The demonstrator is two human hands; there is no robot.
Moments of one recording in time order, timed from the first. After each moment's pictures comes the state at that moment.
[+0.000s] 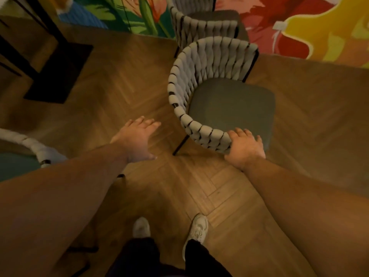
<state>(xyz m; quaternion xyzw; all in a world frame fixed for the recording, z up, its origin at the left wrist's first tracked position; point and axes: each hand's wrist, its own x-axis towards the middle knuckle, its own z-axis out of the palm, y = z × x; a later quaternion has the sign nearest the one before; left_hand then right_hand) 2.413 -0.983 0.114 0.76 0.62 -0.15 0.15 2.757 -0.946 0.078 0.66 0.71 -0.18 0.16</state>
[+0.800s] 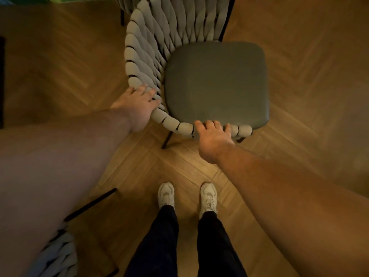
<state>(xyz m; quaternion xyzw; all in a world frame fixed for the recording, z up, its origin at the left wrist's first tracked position) 2.441 -0.754 0.005 0.87 0.43 -0.25 0.02 2.670 -0.867 -0.022 0.68 0.66 -0.27 0.17</state>
